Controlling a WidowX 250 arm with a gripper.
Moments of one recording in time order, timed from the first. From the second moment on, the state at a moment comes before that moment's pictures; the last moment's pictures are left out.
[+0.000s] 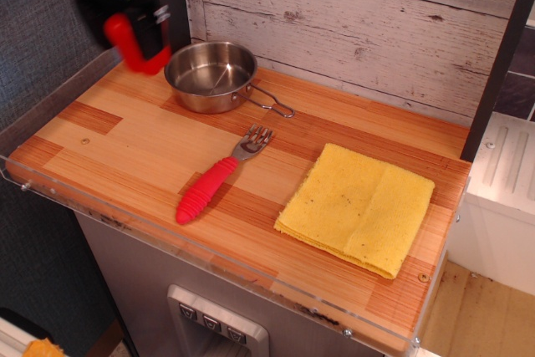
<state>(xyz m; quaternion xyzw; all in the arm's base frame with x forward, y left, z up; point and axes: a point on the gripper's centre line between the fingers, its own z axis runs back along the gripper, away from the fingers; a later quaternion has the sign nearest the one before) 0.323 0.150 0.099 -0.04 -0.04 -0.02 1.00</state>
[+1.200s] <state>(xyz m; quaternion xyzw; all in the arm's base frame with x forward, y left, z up) 0.375 0.134 0.040 -0.03 -0.01 -0.01 1.00</state>
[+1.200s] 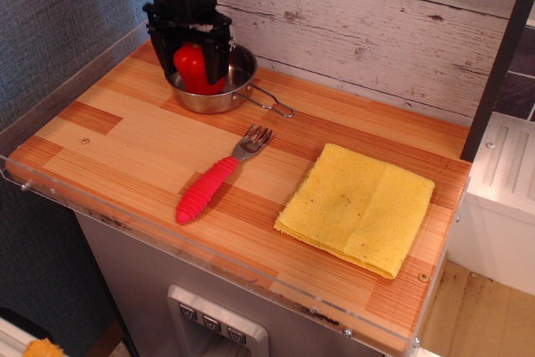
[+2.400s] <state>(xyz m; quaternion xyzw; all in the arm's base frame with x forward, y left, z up) 0.280 0.085 0.160 -0.02 -0.07 -0.02 1.00</state>
